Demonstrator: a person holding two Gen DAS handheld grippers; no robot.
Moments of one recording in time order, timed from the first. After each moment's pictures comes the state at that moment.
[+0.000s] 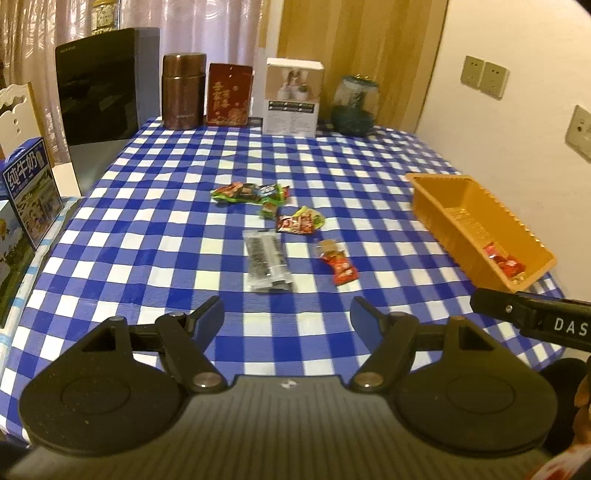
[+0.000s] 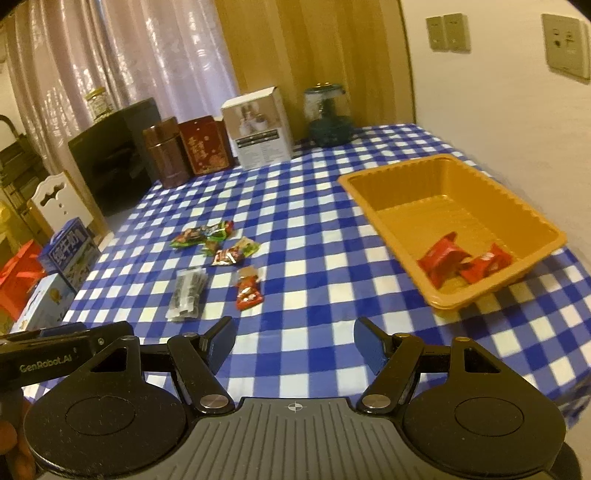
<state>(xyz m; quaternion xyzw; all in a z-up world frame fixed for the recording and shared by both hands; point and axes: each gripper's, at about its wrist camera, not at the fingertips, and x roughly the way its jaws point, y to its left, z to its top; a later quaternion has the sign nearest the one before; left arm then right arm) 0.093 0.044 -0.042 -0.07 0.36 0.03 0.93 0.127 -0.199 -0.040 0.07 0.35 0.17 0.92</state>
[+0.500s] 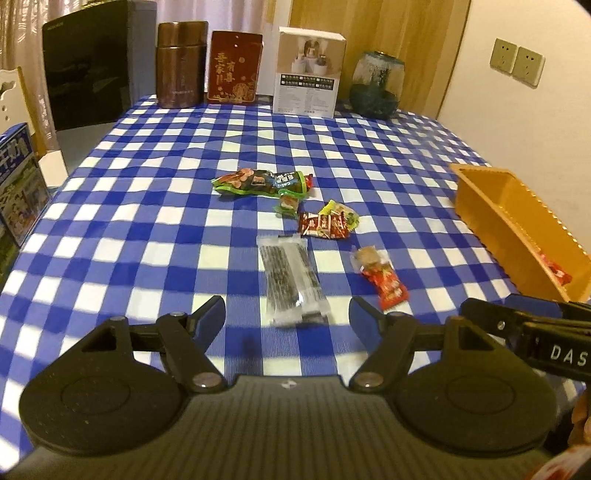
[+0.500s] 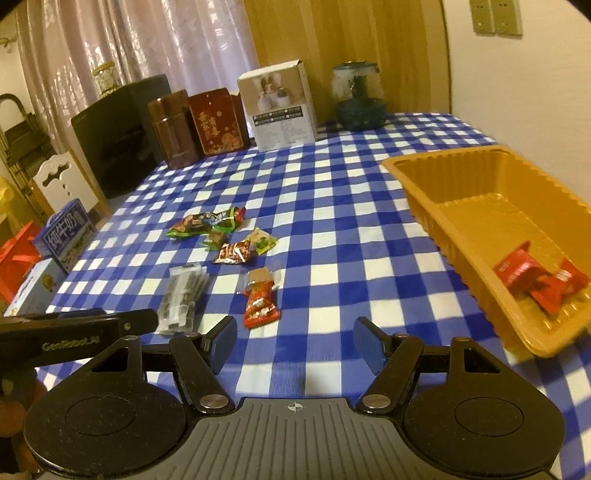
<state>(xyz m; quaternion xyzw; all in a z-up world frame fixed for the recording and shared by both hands) 0.175 0.070 -0.092 -0.07 0.38 0.03 0.92 0.197 -0.156 -0.089 0.05 0.36 0.19 0.91</state>
